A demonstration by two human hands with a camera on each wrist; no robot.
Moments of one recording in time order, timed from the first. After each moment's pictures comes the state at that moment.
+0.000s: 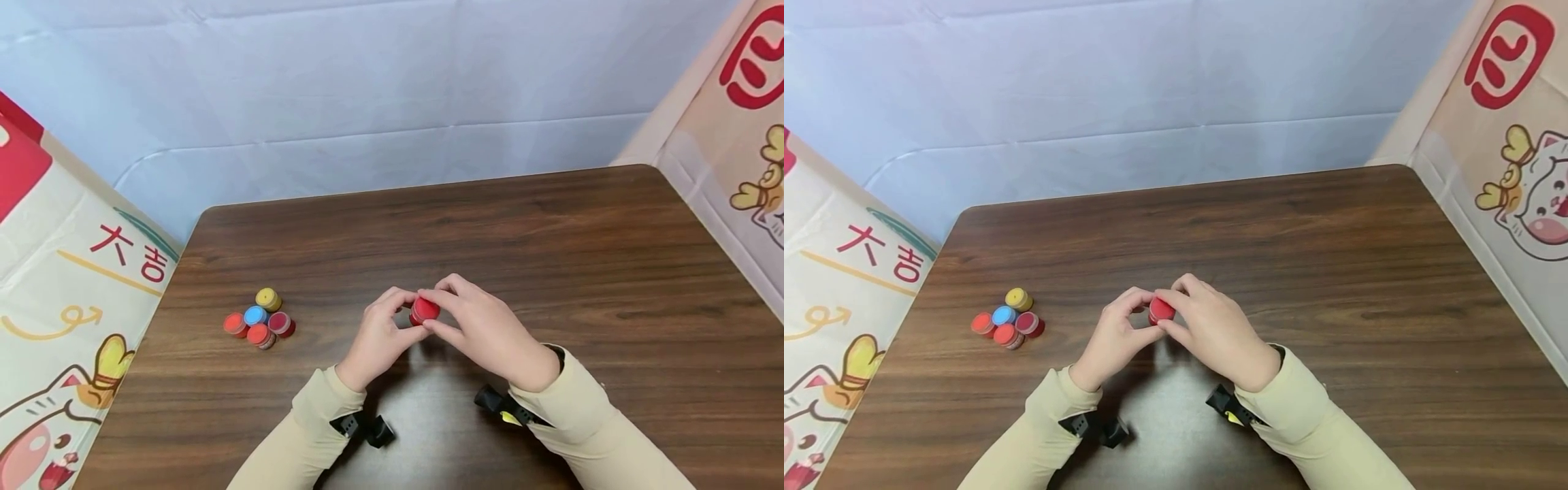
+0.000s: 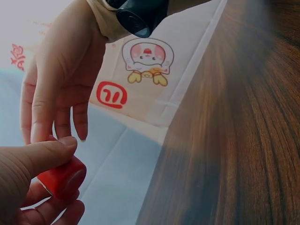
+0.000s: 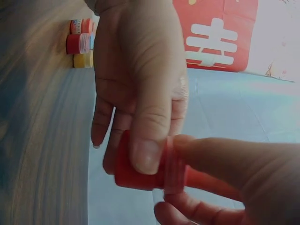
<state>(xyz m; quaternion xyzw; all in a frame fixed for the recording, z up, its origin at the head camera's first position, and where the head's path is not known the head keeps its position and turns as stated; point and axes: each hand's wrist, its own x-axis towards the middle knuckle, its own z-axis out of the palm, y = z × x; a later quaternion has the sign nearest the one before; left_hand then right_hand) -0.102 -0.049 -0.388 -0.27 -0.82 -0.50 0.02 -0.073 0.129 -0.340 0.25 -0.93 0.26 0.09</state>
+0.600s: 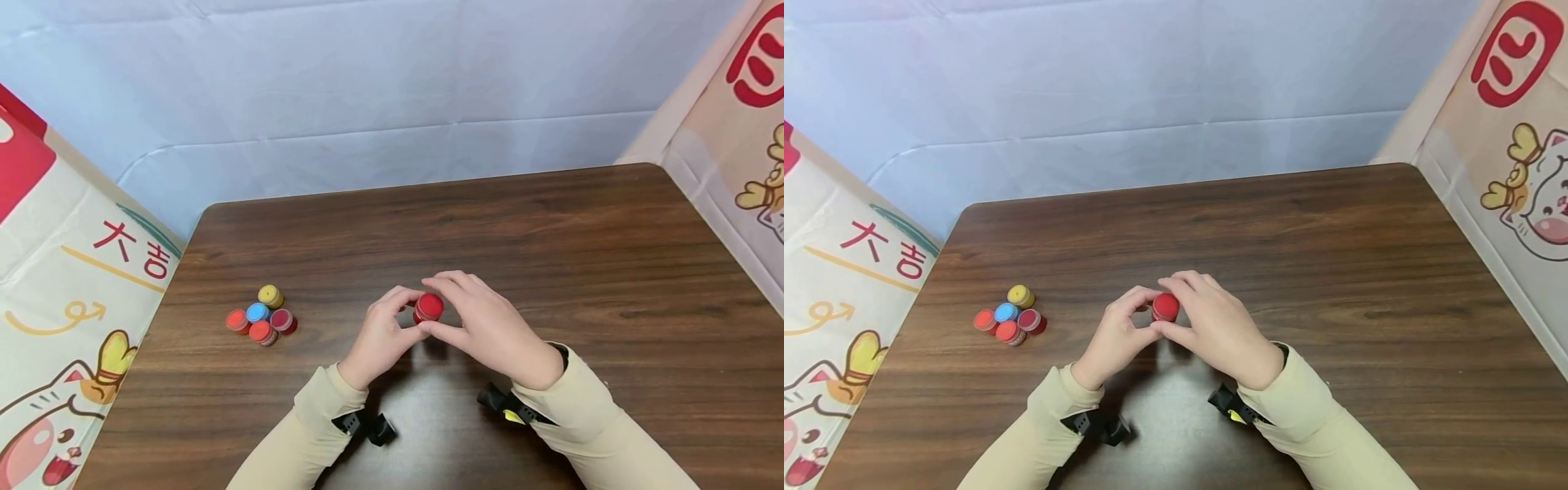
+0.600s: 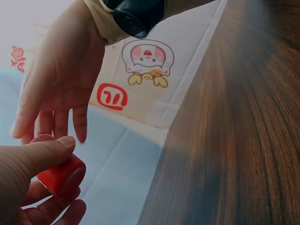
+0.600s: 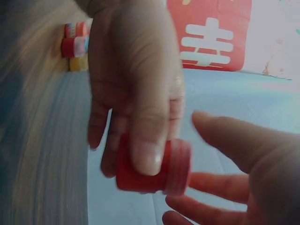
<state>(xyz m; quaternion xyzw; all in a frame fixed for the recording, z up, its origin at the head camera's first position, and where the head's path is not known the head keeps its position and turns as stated) -0.102 -0.050 -0.387 -0.28 -0.82 -0.50 0.00 -0.072 0.129 -0.336 0.22 -0.93 0.28 0.06</state>
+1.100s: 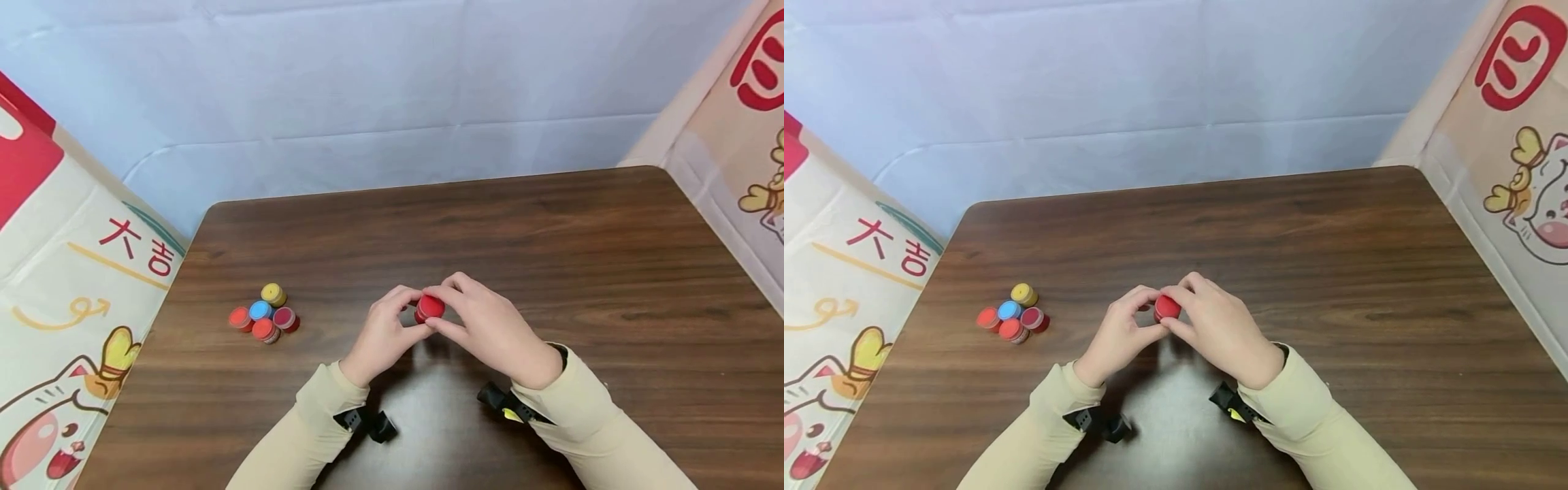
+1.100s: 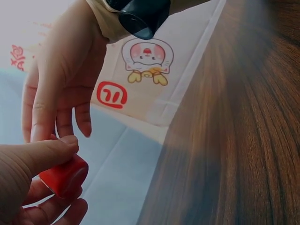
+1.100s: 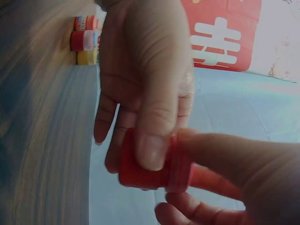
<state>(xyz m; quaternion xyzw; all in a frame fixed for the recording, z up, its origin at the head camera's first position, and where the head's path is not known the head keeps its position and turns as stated) -0.102 -0.051 -0.389 -0.29 -0.82 -0.49 0.01 -0.073 0.127 -0.342 0.25 -0.93 0.25 0.09</state>
